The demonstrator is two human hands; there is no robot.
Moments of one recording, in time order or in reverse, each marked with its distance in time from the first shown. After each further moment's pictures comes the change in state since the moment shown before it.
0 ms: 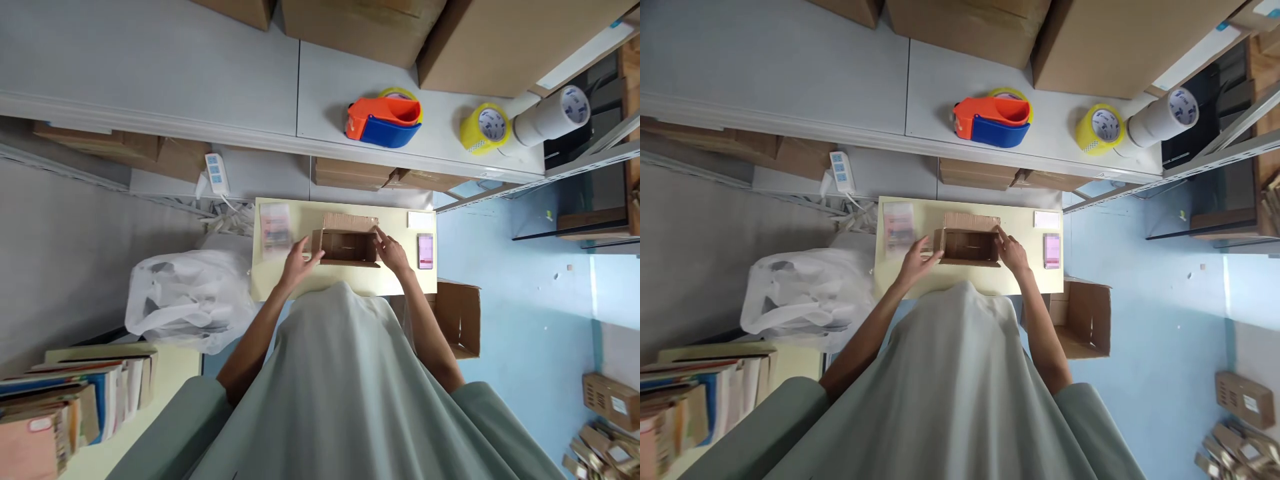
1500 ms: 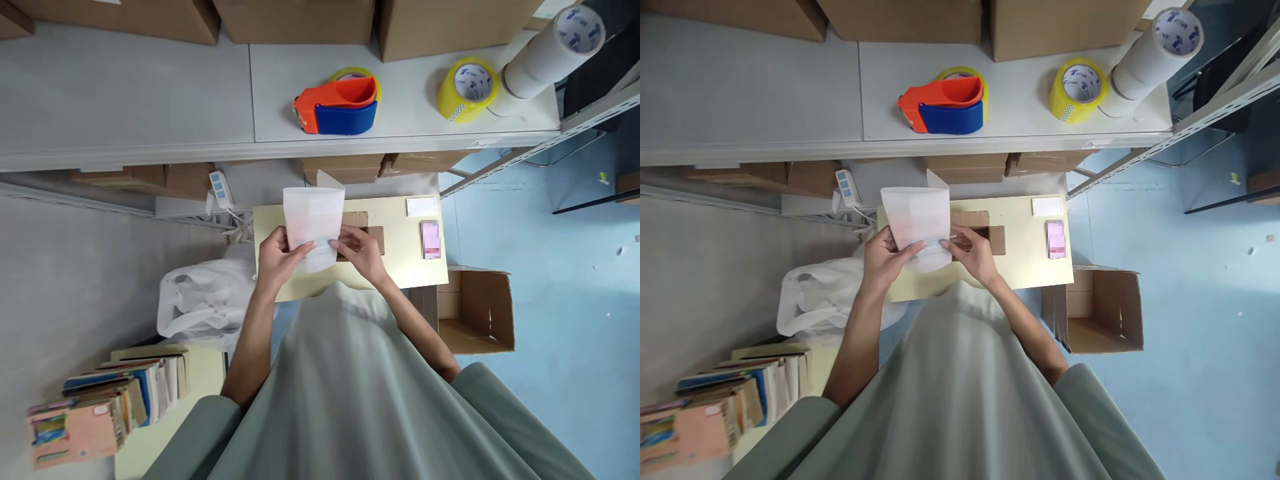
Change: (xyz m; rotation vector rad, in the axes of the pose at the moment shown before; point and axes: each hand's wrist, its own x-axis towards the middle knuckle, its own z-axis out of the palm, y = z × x) left_hand -0.026 0.160 -0.050 -0.291 0.147 0.004; right_hand -0.044 -0.089 -0.023 1.280 0.105 -0.224
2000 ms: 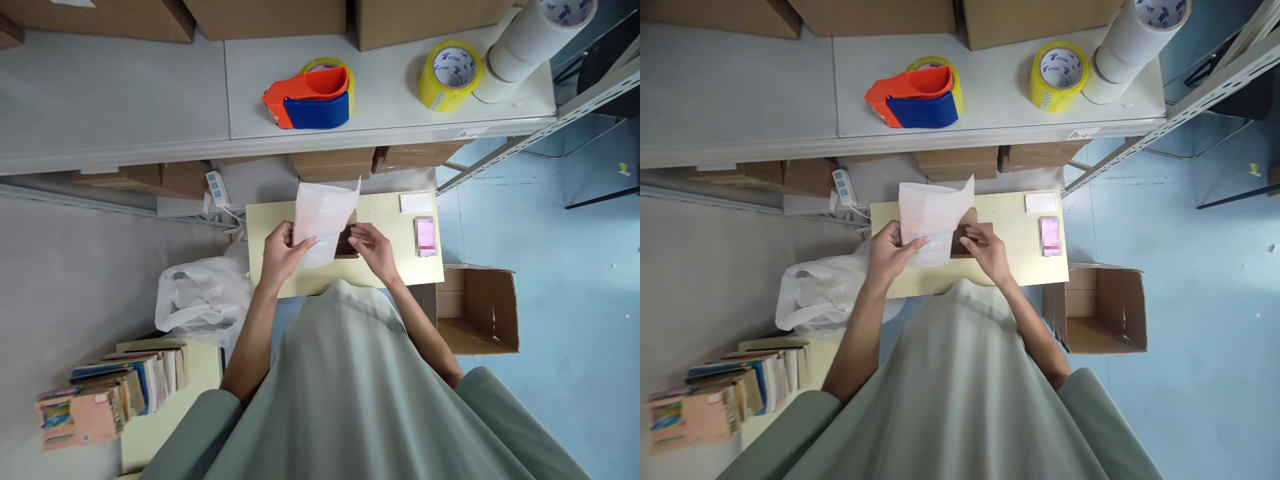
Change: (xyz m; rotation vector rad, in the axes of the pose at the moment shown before) left_hand -0.005 0.017 0.048 0.113 -0.024 0.025; right_hand -0.019 0.020 -0.076 -0.061 0.105 0.010
